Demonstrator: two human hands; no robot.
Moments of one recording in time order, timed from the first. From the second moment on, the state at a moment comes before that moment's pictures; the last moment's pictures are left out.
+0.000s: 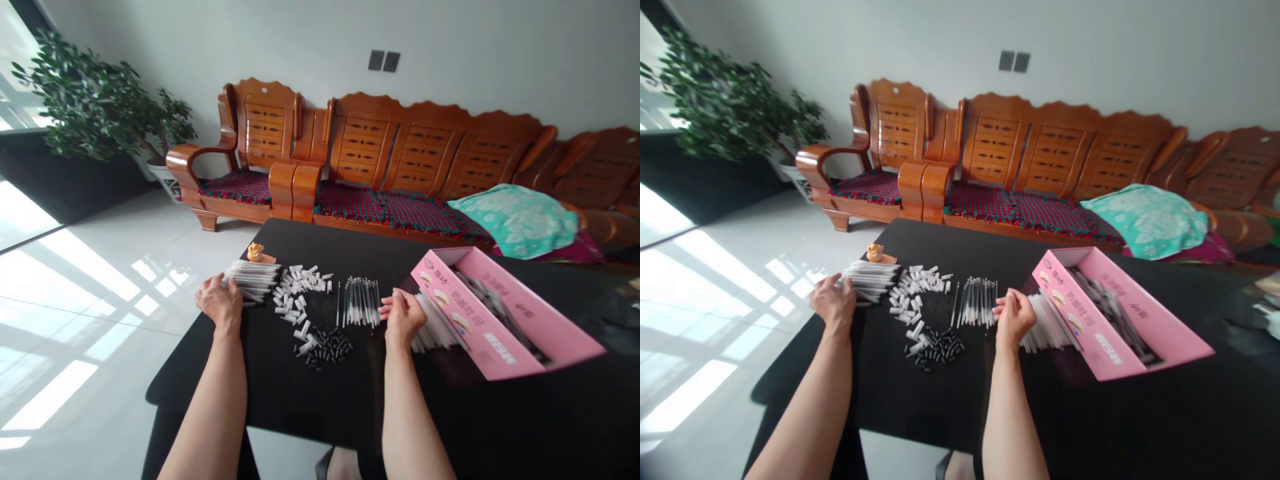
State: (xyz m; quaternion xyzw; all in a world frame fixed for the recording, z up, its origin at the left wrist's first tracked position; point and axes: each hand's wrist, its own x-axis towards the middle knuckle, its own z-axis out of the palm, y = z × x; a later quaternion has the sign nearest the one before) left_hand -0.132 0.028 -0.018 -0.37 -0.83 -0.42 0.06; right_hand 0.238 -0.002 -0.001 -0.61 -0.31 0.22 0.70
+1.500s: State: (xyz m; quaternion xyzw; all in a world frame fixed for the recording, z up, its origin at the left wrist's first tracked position) left_hand 0.051 -0.007 0.008 -0.79 -0.56 -0.24 -0.09; right_hand 0.229 0.000 0.001 -0.73 -0.48 0.03 0.48
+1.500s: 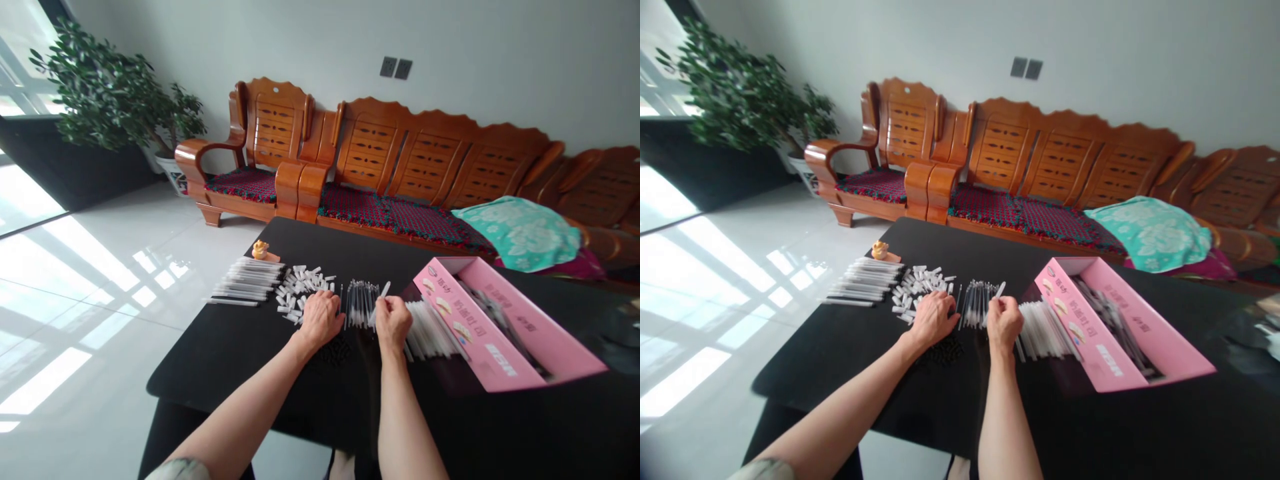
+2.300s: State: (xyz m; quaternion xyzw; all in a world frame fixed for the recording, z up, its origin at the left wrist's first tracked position) left_hand 0.015 0.001 0.008 -0.75 -0.60 -0.26 -0.13; right_hand 0.224 0.012 -0.011 -0.40 -0.23 0.43 0.77
